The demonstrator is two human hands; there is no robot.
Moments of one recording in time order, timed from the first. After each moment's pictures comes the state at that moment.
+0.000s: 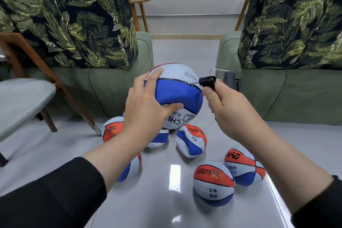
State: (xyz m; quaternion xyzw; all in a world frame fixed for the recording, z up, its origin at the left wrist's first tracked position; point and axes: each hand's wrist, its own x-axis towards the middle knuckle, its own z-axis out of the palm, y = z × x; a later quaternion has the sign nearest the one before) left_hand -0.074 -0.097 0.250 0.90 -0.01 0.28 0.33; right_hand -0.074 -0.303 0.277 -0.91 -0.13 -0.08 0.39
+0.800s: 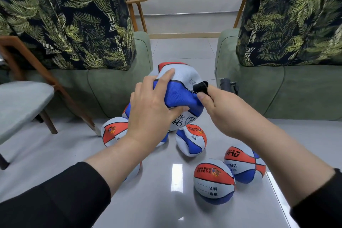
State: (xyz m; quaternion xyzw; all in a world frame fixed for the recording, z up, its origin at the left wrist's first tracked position) left_hand -0.072 -0.111 0.237 0.89 -0.10 0.37 0.23; right_hand -0.071 -0.305 0.282 -0.95 -0.11 -0.02 0.30
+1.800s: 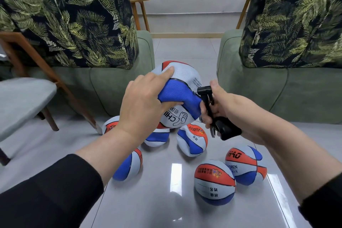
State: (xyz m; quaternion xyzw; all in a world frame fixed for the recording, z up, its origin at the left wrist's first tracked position) left_hand -0.065 -0.084 0.255 0.88 -0.18 0.40 0.20; right_hand -0.065 -0.314 0.280 -0.79 -0.10 0.20 0.58
